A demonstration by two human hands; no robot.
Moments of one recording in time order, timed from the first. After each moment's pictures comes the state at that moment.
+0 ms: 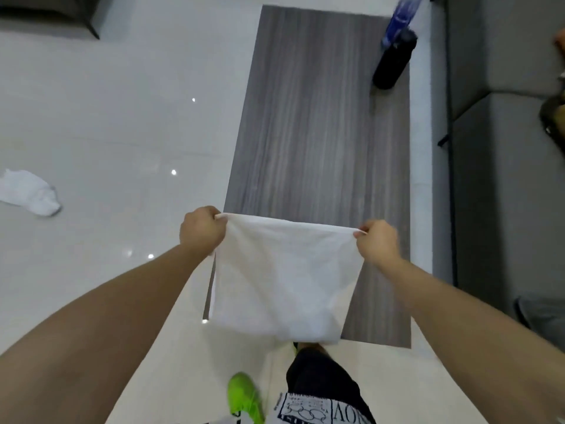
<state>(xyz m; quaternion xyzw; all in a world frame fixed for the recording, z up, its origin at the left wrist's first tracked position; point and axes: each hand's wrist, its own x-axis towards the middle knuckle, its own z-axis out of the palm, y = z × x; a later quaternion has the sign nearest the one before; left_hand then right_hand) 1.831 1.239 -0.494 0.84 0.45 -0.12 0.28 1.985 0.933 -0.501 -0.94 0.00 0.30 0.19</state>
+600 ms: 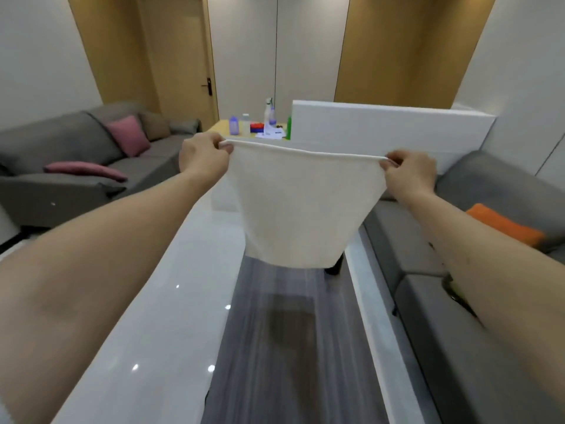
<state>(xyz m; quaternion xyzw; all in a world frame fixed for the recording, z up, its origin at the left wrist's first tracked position) 1.981 1.282 -0.022 0.85 0.26 0.37 0.26 2.112 0.944 -0.028 -0.89 -0.12 -0.24 0.36</state>
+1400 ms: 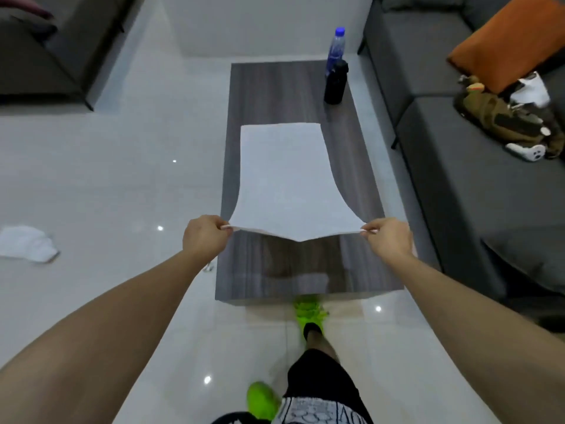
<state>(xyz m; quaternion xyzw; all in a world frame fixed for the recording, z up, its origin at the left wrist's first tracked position) 1.708 1.182 -0.448 0.90 0.33 -0.07 0.27 1.826 0.833 -0.463 -0.96 0.04 0.14 0.25</state>
